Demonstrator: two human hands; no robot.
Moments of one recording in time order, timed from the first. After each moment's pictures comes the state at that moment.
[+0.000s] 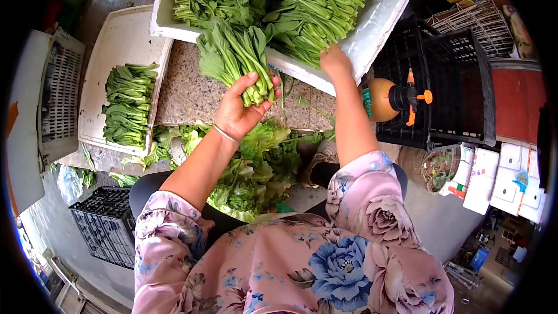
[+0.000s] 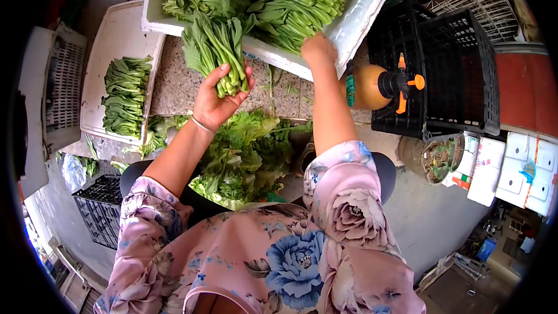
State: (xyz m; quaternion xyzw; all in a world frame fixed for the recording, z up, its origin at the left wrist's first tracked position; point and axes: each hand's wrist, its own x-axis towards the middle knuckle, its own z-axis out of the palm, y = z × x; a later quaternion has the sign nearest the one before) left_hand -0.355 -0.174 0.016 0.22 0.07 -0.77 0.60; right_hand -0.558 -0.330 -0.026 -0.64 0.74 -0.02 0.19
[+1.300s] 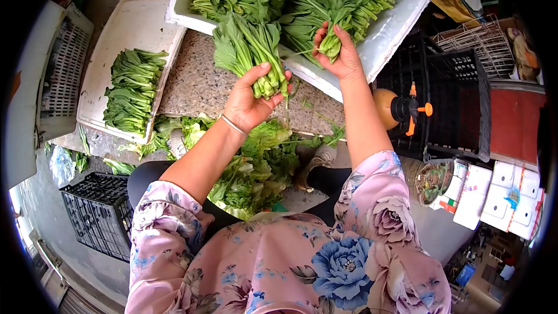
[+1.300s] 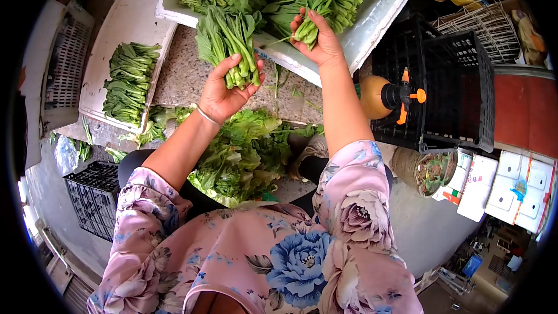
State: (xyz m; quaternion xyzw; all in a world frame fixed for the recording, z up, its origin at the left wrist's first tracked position) left_hand -0.351 -0.174 0.033 0.22 0.07 -0.76 0.61; right_hand -0.531 -0.333 0.023 -0.21 0.24 -0.34 0.88
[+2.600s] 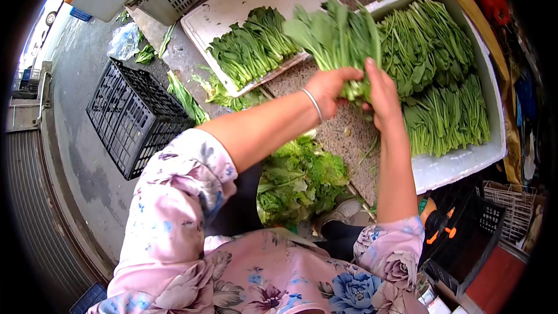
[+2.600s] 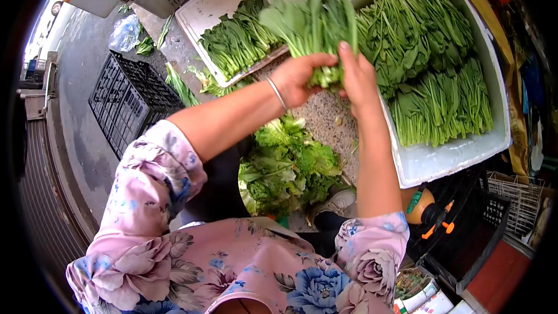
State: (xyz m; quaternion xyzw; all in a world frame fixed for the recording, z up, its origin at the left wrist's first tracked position) left_hand -0.230 -0.144 0.073 0.43 0.10 -0.58 0.68; right_hand -0.317 -0.228 0.086 -0.65 0.43 -0.14 0.61
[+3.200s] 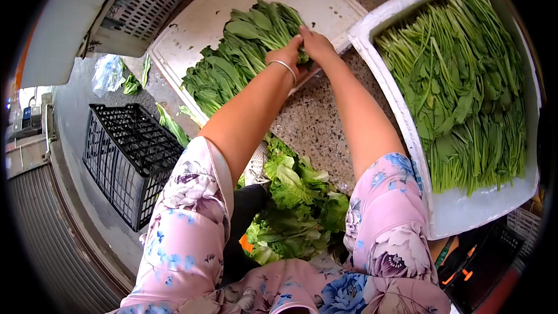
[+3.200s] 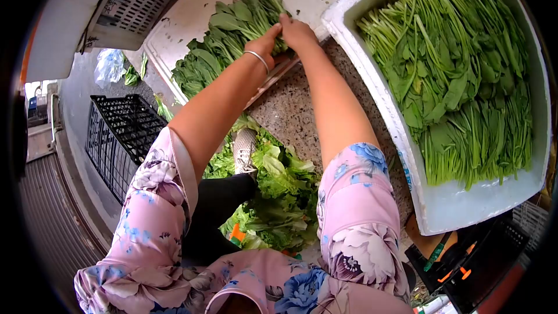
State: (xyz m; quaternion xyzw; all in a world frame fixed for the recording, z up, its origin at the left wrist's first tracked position) left_hand -0.058 -0.243 -0.108 0.63 0.23 -0.39 0.63; right_hand -0.090 -0.337 -0.141 -0.80 0.38 0.06 0.46
